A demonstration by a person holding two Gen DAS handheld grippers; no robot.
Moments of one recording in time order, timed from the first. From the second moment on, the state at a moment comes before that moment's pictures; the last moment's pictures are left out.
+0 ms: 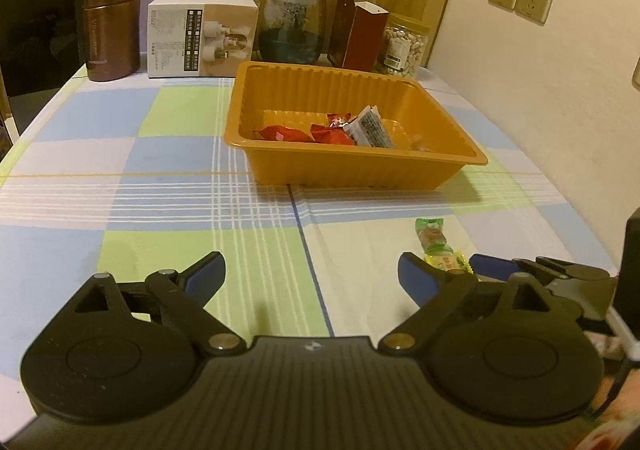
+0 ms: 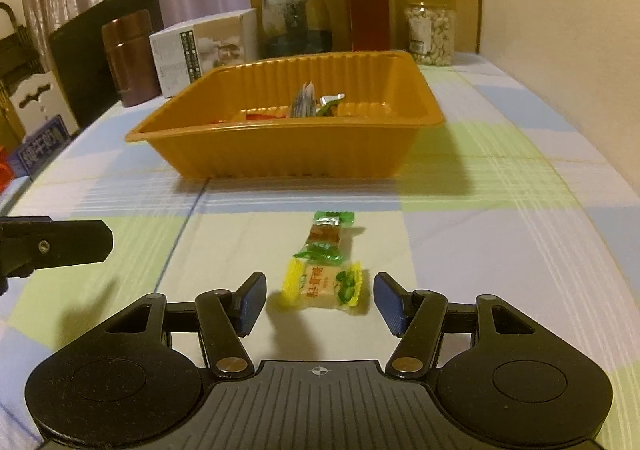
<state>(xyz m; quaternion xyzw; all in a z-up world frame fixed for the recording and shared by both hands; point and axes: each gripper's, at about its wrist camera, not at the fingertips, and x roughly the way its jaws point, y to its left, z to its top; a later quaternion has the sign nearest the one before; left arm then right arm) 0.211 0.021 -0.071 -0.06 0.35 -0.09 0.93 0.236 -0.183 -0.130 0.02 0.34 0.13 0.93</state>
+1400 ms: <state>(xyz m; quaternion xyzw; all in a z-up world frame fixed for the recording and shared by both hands) 0.242 -0.057 -0.080 -0.02 0.34 -0.14 0.93 0.238 -0.255 -0.076 -0.01 0.32 0.07 0.95</state>
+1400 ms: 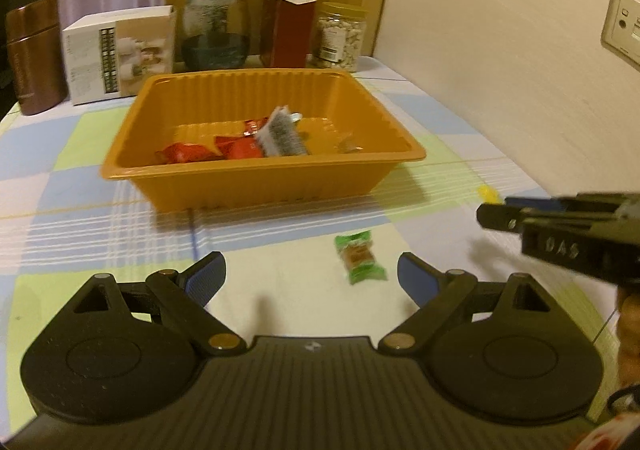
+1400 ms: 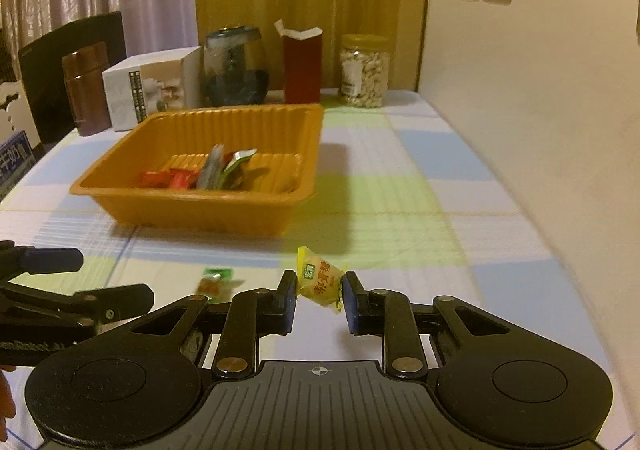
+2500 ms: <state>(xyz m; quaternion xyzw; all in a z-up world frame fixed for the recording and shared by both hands) 0.276 -0.107 -0.121 0.01 0.34 -0.13 0.93 0.252 -0.292 -0.086 0.04 0.34 0.06 0.94</state>
